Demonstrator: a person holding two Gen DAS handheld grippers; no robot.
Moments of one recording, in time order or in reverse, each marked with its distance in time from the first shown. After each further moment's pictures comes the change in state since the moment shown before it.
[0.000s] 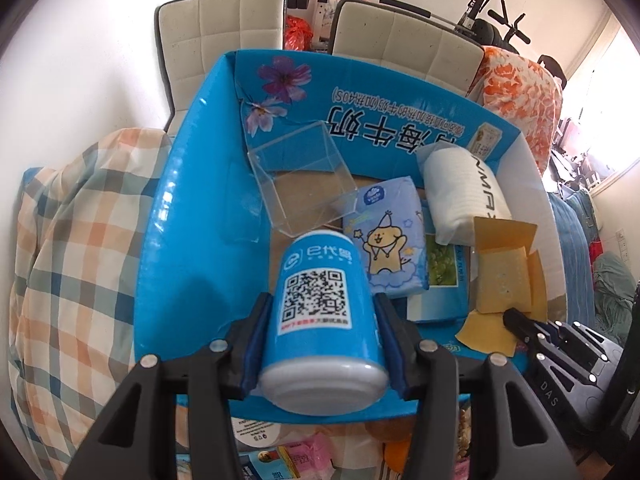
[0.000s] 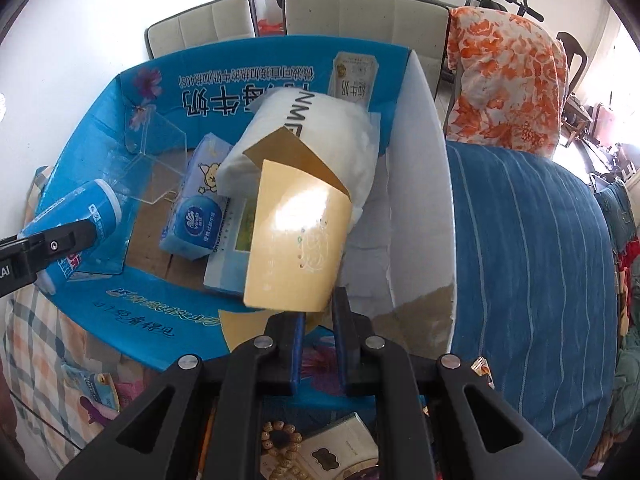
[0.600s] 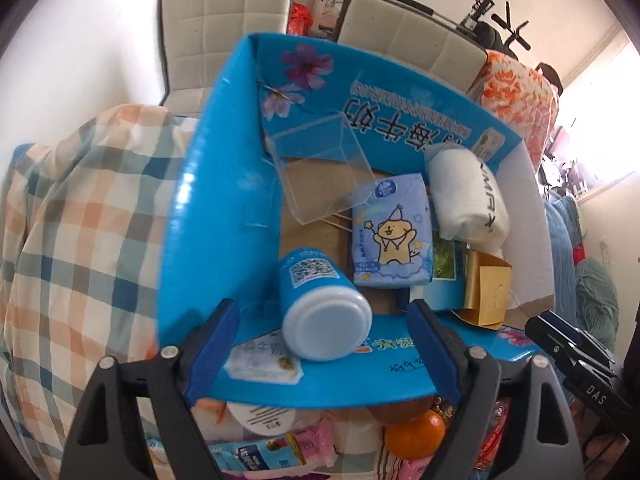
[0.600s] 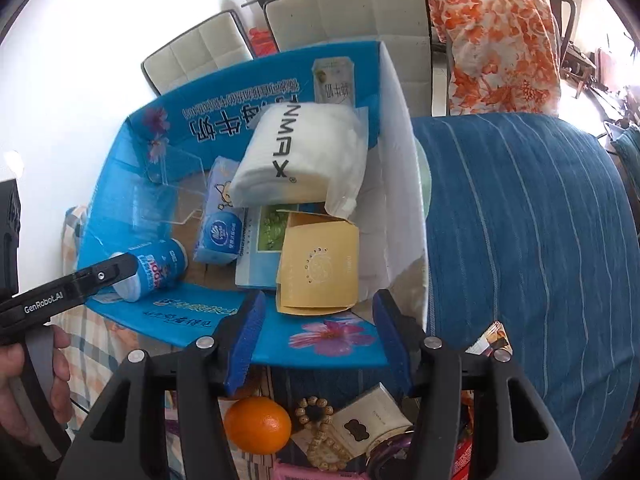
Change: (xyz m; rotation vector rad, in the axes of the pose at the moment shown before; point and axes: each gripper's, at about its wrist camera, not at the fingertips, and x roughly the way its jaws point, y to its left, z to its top) left arm -0.014 0.035 -0.003 0.010 0.052 -0.115; right arm -0.039 -0.030 -0.005 0.128 0.008 0.171
